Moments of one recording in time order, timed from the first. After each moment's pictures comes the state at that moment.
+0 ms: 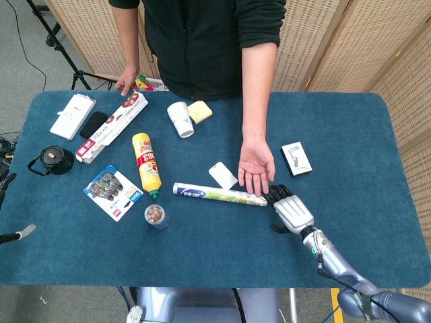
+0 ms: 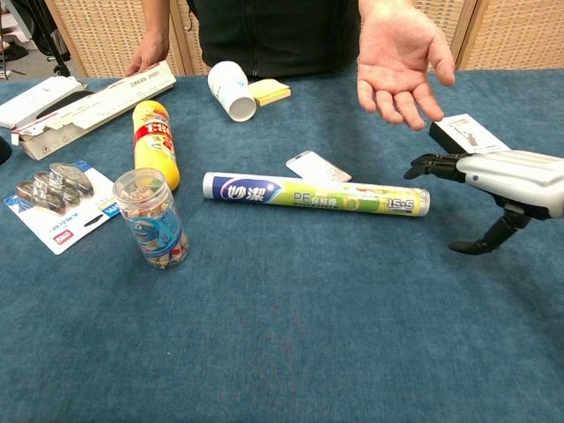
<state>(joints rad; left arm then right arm) -0.11 -1.03 -0.07 -1.55 1.48 1.46 -0.33 0.58 -1.48 0.07 -1.41 -1.37 0.92 -0.11</state>
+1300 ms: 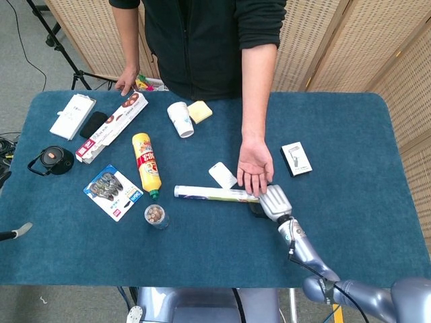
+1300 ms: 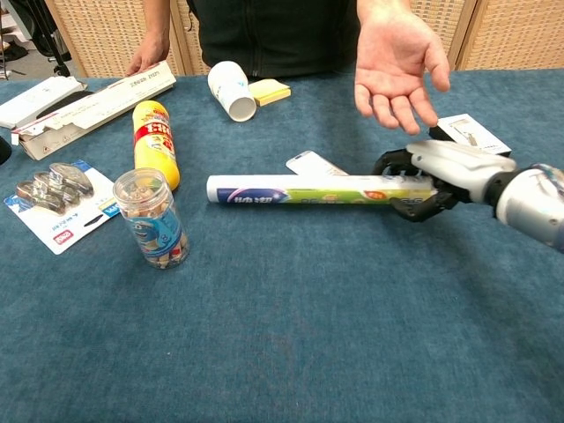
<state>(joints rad) -0.11 -1.02 -0.07 -1.54 1.47 1.45 -0.37 0.64 -1.69 0.16 -1.27 -1.24 0.95 -0.11</state>
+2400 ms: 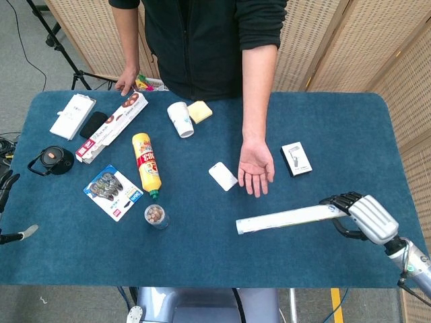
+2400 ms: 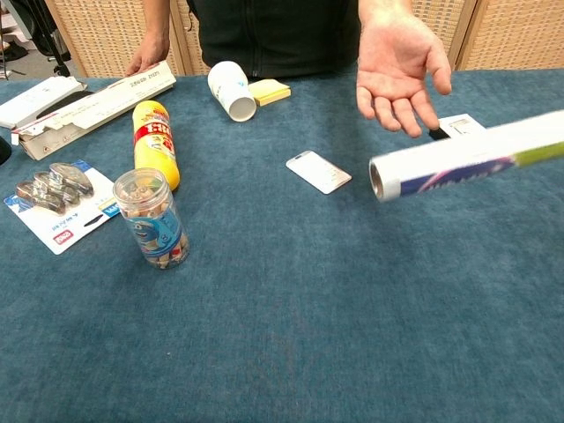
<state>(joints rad) -0.11 -1.03 -0.06 -1.57 1.48 1.45 -0.31 0.43 -1.16 -0.14 -1.10 -1.82 1.54 0.64</state>
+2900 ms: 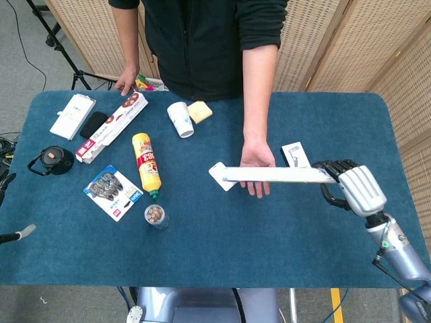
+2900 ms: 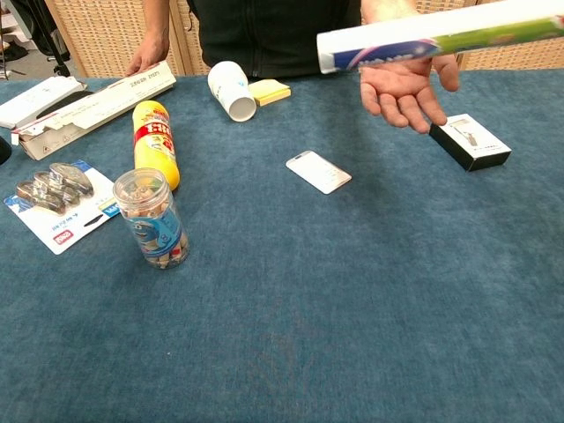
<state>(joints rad) -0.11 -1.02 -0.07 -1.56 1.48 1.45 -0.34 0.51 -1.13 0.06 -1.46 -1.55 1.36 0.22</state>
